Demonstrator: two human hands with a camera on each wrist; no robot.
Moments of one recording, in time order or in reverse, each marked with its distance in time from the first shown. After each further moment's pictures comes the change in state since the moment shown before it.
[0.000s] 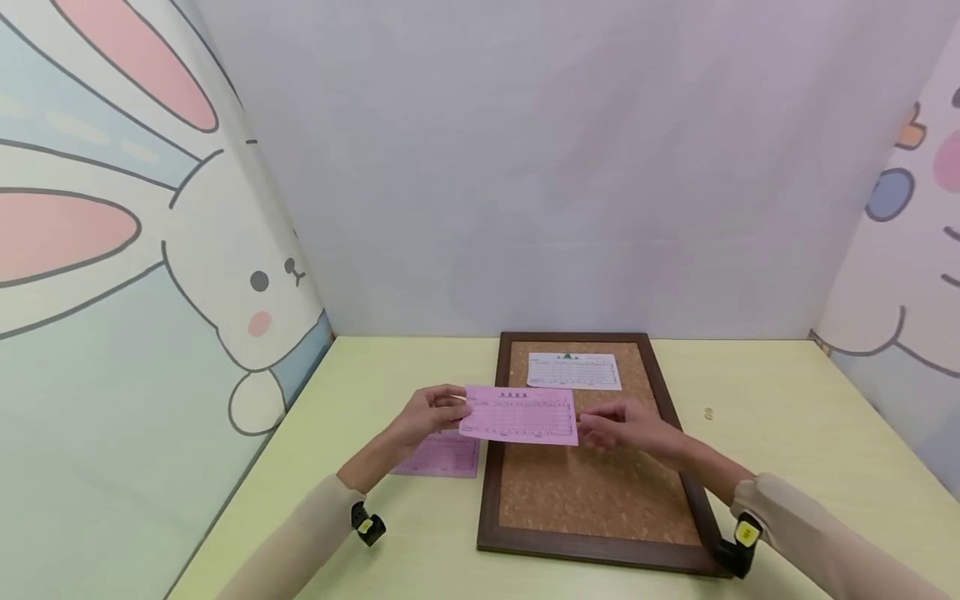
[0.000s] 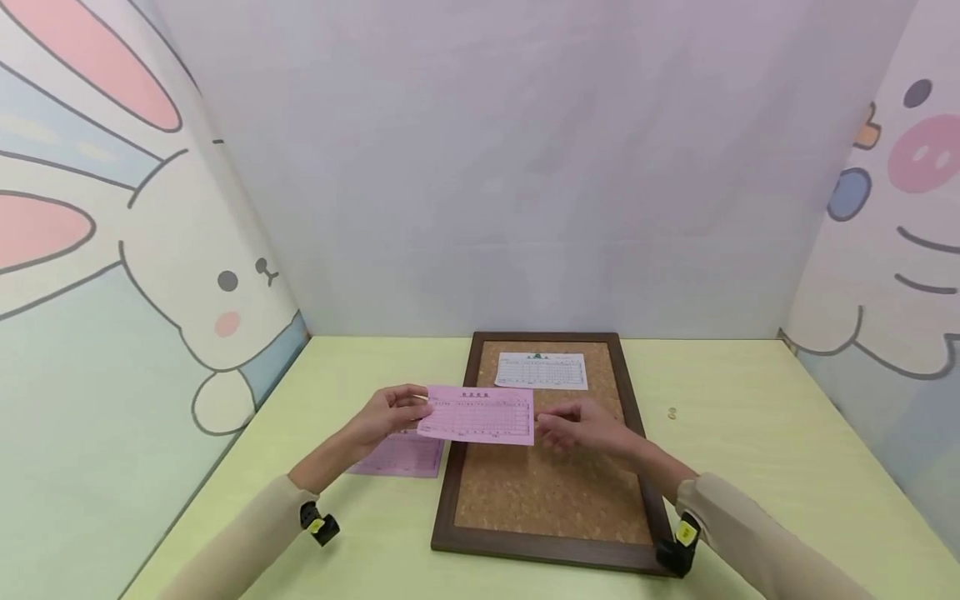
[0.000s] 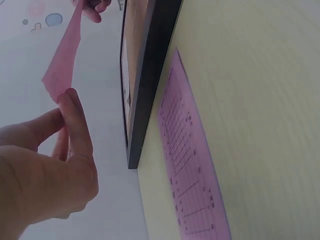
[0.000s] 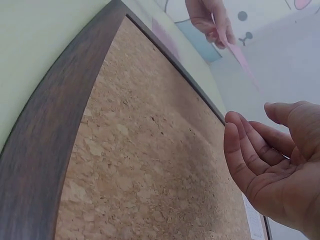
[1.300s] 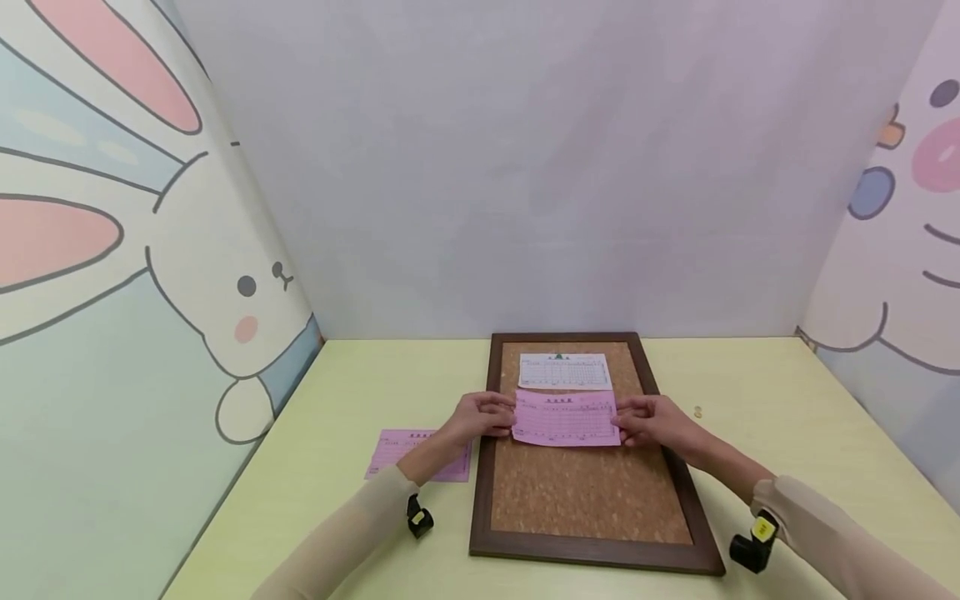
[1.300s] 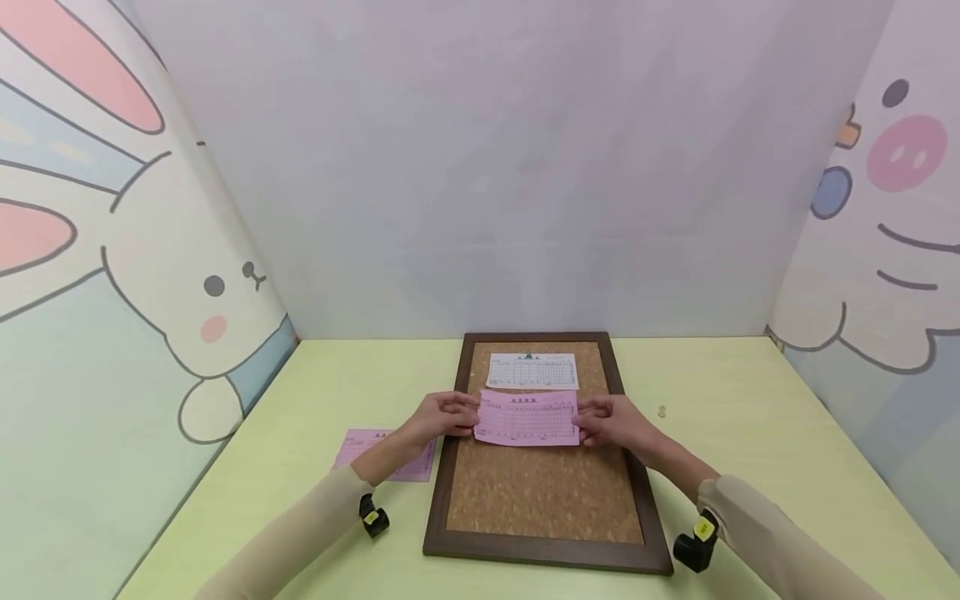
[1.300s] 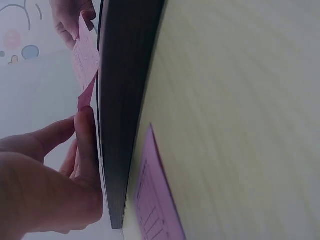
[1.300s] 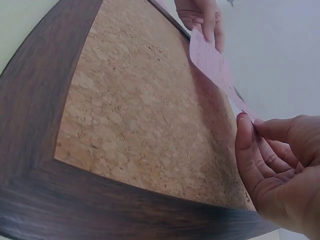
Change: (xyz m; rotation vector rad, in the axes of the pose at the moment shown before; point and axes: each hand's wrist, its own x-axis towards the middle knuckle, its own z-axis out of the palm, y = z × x) left_hand 0.052 -0.018 0.072 -0.031 -0.026 -0.043; right_hand -0.017 0.029 -0.032 0.074 0.228 0.195
